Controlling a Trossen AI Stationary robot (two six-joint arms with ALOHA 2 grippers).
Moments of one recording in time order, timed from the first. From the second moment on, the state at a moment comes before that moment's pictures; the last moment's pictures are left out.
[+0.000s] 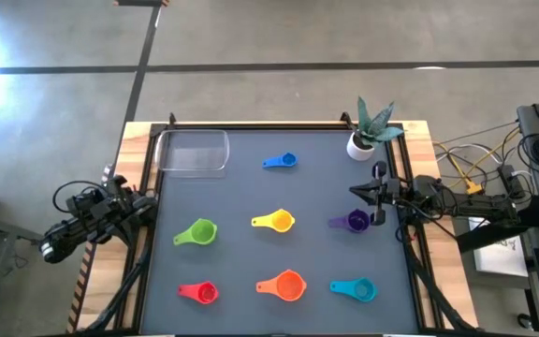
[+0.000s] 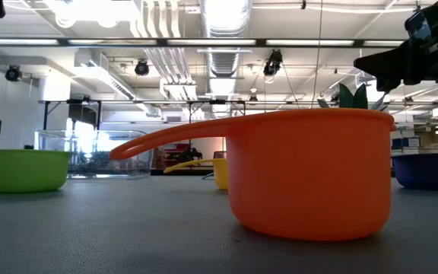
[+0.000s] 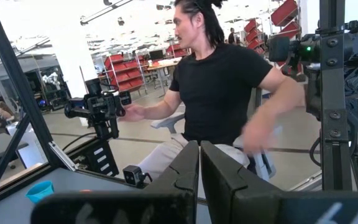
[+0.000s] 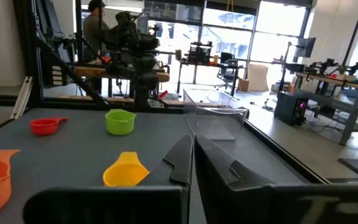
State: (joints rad) left arm 0.55 0.00 0.01 1.56 1.53 -1.34; right arm -0.09 0.06 0.02 0.08 0.01 -0.11
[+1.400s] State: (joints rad) left arm 0.55 0.00 0.01 1.56 1.53 -1.34; right arm -0.08 0.31 0.30 0.13 0.09 0.01
